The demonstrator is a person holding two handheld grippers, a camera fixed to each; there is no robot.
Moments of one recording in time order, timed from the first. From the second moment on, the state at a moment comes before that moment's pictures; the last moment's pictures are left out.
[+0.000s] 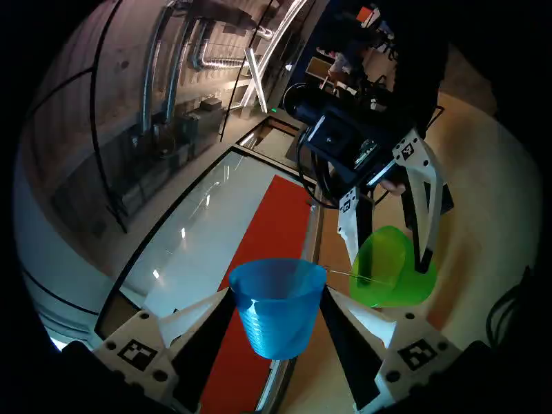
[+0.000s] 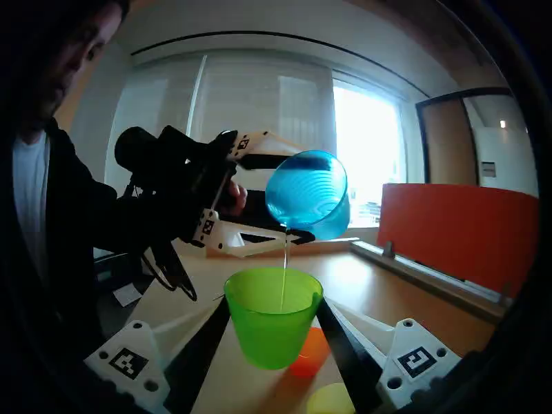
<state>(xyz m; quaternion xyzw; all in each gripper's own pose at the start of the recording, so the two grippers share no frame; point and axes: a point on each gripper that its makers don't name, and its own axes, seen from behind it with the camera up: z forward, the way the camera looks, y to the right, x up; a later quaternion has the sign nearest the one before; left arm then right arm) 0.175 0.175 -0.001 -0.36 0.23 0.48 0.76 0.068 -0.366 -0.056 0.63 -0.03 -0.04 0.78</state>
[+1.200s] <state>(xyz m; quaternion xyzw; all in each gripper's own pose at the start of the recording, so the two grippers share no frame) 0.175 0.180 -0.003 -0.36 0.24 0.51 0.75 0.068 -0.361 -0.053 0.62 -0.02 -0.05 0.78</state>
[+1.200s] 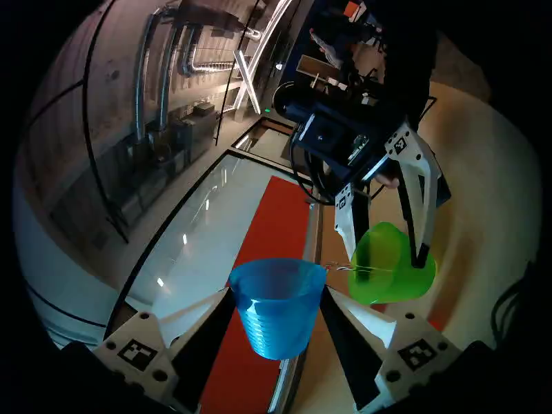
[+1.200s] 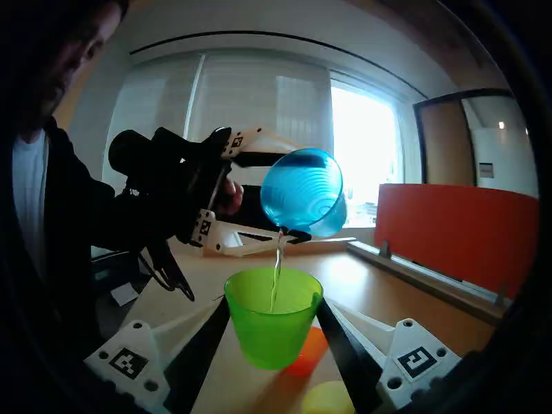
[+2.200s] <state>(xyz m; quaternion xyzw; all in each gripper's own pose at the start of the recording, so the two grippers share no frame) 0.179 0.181 -0.003 -0.35 0.25 0.53 0.73 0.072 -0.363 -0.054 0.62 -0.02 -0.05 0.78</state>
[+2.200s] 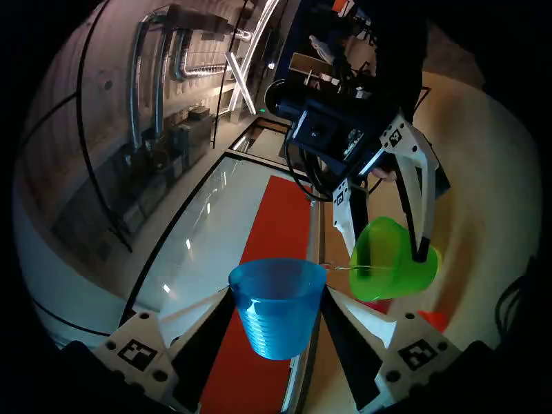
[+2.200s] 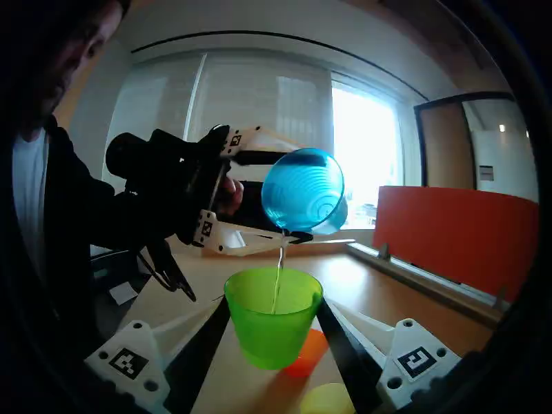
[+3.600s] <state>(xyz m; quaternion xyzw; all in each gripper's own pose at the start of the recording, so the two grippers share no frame) 0.185 0.187 -0.006 -0.34 0.26 0.55 0.72 0.075 -0.357 -0.052 0.62 -0.01 -0.04 0.79</state>
